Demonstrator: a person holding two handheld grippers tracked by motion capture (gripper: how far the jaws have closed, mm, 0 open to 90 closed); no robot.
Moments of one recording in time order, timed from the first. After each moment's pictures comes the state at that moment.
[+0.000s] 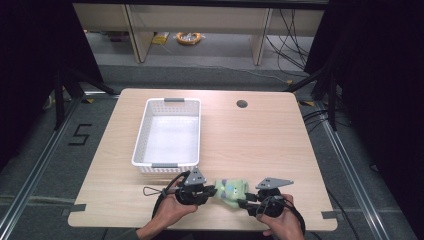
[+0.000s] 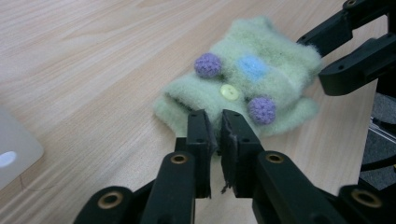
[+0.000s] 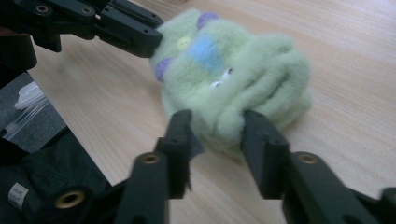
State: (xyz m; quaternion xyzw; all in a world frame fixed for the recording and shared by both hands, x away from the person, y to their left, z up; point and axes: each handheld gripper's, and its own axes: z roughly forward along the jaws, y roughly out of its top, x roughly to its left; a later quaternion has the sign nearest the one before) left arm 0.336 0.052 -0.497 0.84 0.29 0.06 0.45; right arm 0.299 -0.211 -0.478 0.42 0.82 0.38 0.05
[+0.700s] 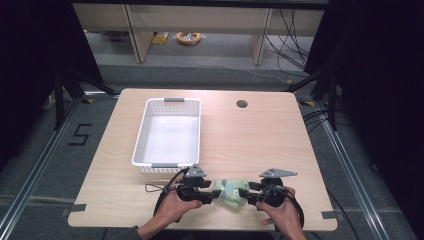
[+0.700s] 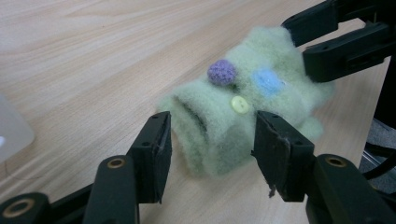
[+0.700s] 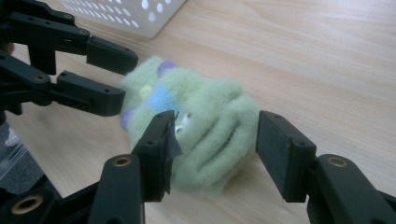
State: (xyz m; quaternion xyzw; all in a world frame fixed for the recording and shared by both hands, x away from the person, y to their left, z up) left arm 0.346 0.045 -0.497 0.82 0.37 0.02 0.44; right arm 0.324 -0.215 -0.477 0.47 0.79 0.39 0.05
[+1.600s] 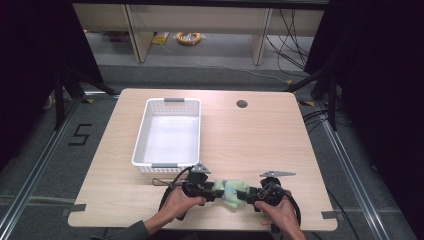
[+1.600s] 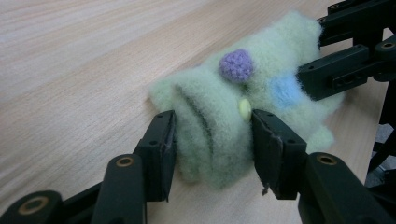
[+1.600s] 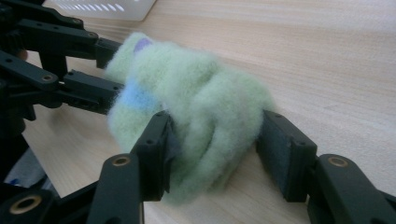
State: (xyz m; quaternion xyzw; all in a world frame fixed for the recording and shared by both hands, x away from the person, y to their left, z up) left arm 0.361 0.036 -0.510 0.83 0.38 -0.03 0.42; right arm 0.336 -0.224 -0.509 0.51 0.76 0.41 -0.03
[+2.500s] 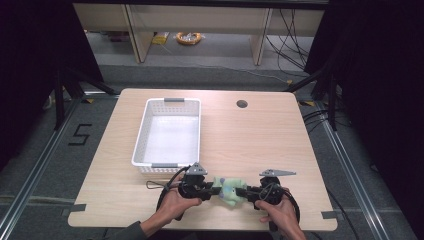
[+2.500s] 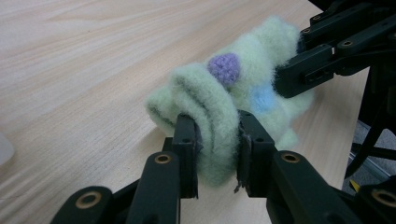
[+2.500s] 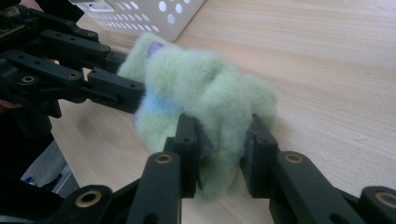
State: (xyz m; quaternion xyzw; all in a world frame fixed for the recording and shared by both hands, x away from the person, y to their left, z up) left arm 0.350 0.046 -0.495 0.82 0.35 0.00 0.46; right arm 0.333 -0.217 -0.498 0.48 0.75 0.45 -0.03
